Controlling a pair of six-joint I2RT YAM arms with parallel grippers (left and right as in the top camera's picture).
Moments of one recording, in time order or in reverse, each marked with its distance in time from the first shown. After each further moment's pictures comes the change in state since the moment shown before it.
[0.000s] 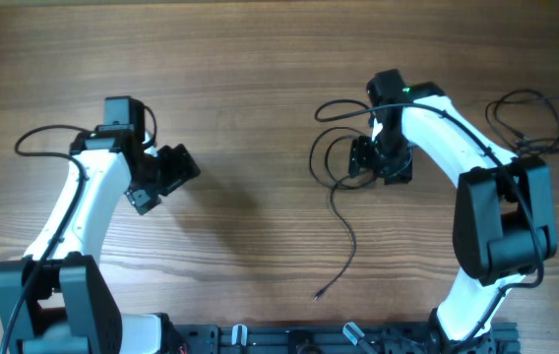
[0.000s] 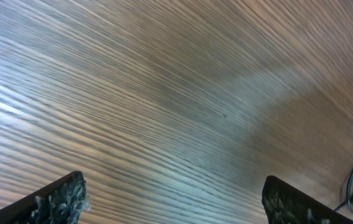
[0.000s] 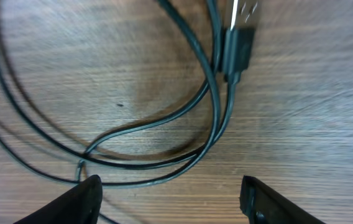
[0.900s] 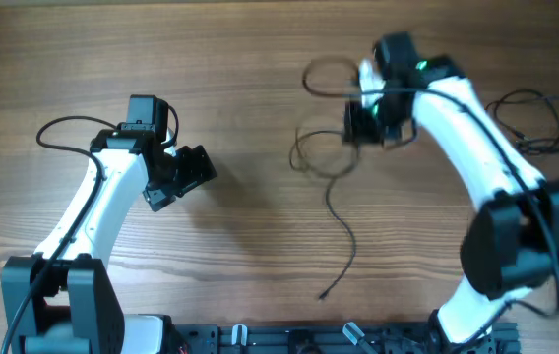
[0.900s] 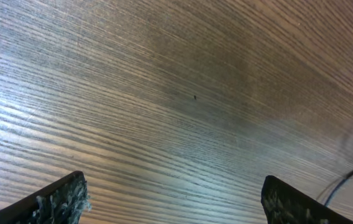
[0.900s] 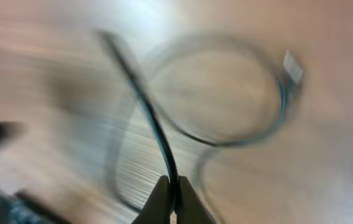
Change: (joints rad) left arm -0.098 0.000 0.000 0.018 -0.001 0.000; right arm 0.004 -0.095 0.287 -0.038 -0.306 -0.219
